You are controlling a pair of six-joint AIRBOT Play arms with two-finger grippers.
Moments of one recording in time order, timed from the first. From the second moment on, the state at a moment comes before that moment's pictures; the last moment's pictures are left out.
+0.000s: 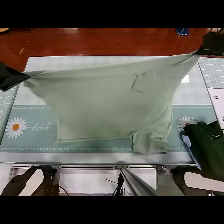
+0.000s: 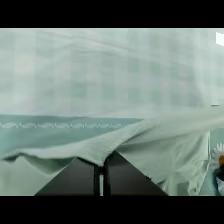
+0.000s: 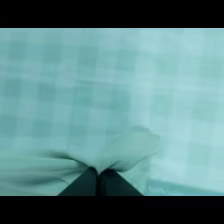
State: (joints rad) left arm 0.36 -0.90 1.18 0.84 -1.36 -1.40; right arm -0.15 -1.42 1.86 -1.28 1.50 1.45
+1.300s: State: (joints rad) left arm 0.15 -1.53 1.17 0.83 -0.76 -1.32; right arm -0.15 -1.87 1.86 -1.25 1.28 1.52
